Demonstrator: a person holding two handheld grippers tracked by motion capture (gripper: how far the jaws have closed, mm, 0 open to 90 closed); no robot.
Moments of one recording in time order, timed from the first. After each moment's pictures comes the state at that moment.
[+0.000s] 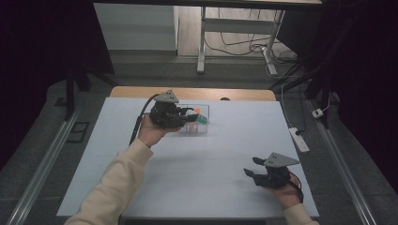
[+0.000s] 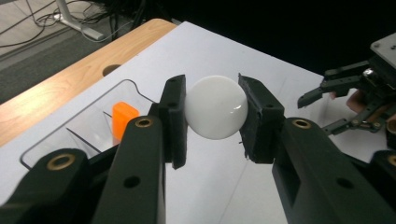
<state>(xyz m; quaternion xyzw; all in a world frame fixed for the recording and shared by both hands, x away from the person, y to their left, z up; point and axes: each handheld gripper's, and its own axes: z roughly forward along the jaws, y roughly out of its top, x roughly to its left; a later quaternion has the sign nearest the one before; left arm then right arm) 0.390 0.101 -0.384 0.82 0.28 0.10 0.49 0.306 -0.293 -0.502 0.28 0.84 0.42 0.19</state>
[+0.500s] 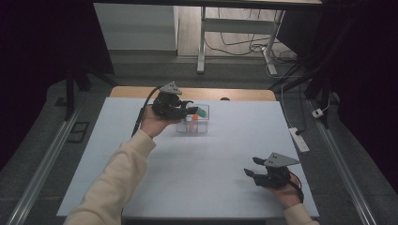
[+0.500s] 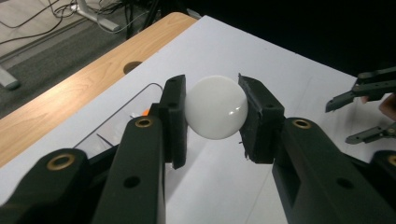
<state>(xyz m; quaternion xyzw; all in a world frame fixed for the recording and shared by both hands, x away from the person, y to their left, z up) 0.414 0.098 -0.376 0.83 0.30 0.12 0.46 0.306 -0.294 -0.502 0.28 0.84 0.42 0.19</state>
